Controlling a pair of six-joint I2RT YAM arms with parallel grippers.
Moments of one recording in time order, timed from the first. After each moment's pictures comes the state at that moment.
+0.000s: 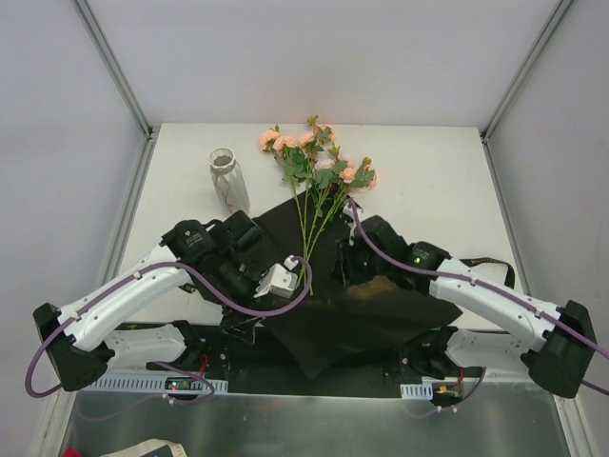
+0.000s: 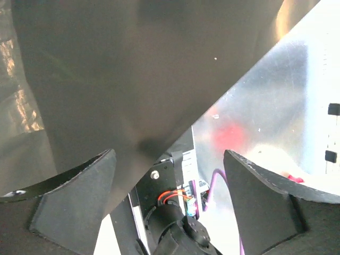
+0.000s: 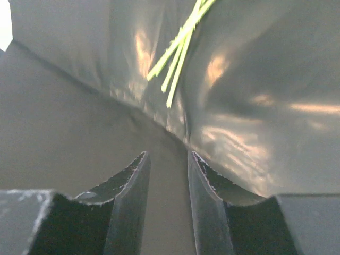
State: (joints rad) left arm -0.85 1.09 1.11 -1.33 0.78 0.60; right arm 0.87 1.16 0.91 -0.56 -0.06 0.54
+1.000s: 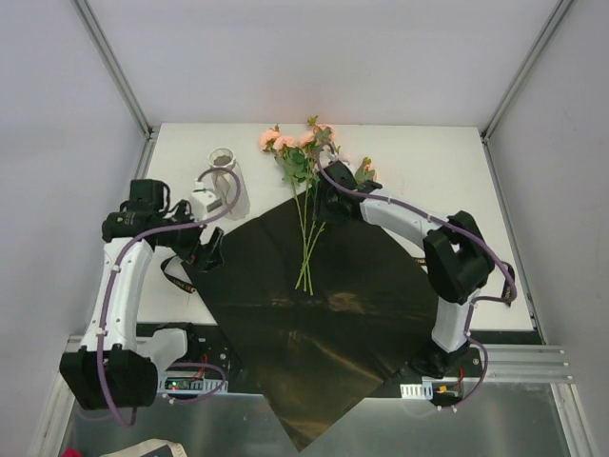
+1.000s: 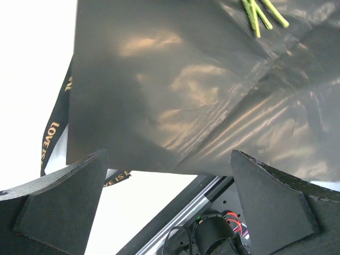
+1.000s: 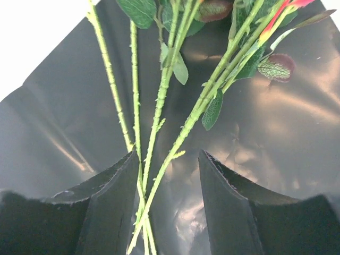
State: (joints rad) left arm 0.01 1.04 1.05 -1.14 0.59 0.59; right arm 0.69 1.83 1.39 -0.49 0.15 0.67
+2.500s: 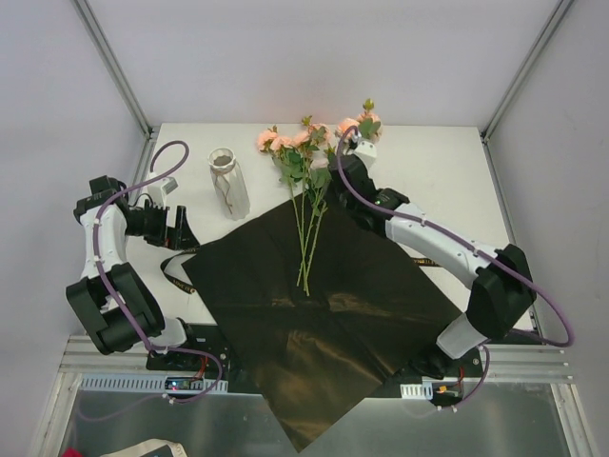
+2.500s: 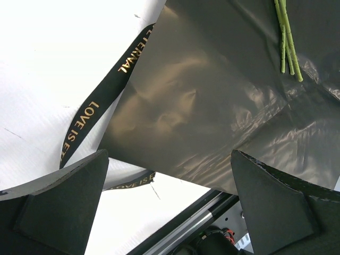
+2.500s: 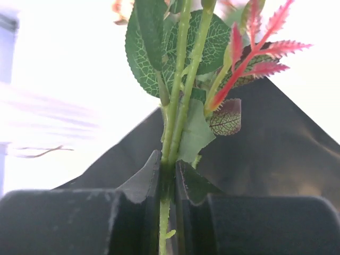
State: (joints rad) left arm 0.47 1.39 1.10 -1.10 0.80 0.68; right arm 0.75 1.59 1.27 -0.32 0.43 0.77
